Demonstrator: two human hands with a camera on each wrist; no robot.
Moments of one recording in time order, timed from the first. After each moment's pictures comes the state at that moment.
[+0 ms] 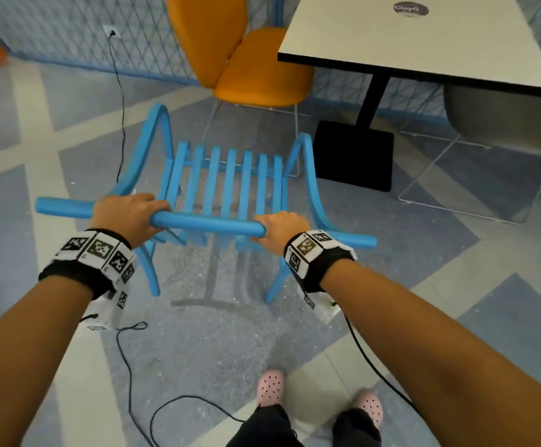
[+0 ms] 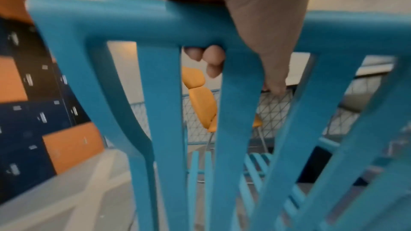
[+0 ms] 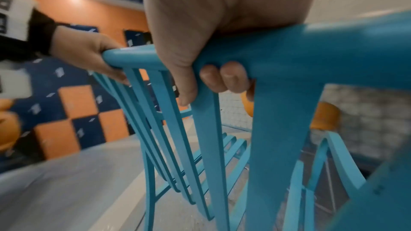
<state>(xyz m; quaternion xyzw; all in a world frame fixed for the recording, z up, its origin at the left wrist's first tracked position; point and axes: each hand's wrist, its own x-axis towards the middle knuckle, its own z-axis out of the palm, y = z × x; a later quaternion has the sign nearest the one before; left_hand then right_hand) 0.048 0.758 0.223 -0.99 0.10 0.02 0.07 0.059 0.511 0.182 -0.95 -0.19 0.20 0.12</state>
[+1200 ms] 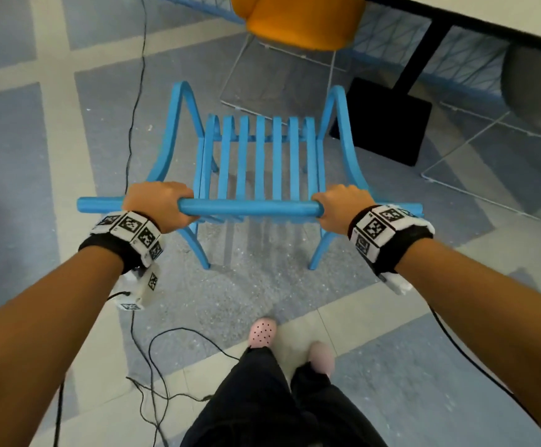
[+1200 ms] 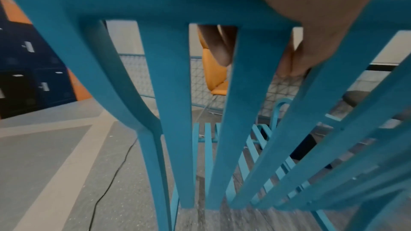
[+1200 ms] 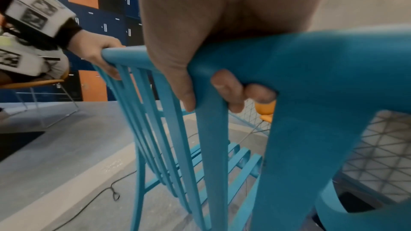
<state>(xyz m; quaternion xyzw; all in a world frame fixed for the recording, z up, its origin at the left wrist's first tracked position) -0.019 0.755 0.154 -0.99 0.03 0.10 -0.01 0.024 0.463 0.174 -0.95 -0.21 0.24 -0.03</state>
